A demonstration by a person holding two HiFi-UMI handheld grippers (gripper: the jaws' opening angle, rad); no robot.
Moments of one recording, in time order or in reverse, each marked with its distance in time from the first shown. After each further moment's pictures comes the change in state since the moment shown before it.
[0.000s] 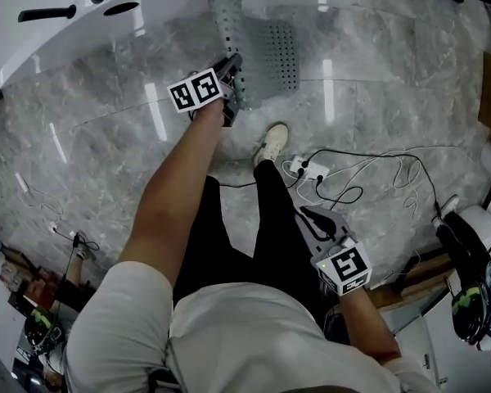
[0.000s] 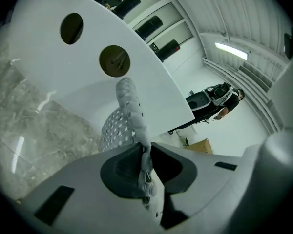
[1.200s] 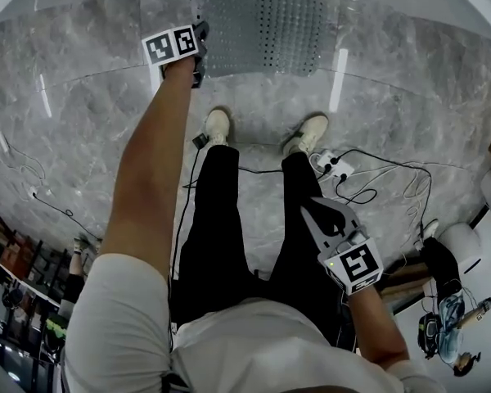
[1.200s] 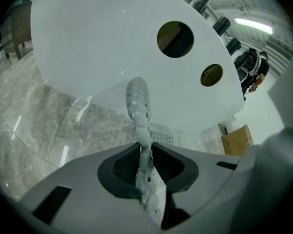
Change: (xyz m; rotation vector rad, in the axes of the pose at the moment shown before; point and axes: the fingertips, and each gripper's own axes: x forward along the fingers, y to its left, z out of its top) left arm -0.128 0.320 0.050 0.077 0.089 0.394; right arm 0.170 0.081 0.003 -0.121 0.154 0.073
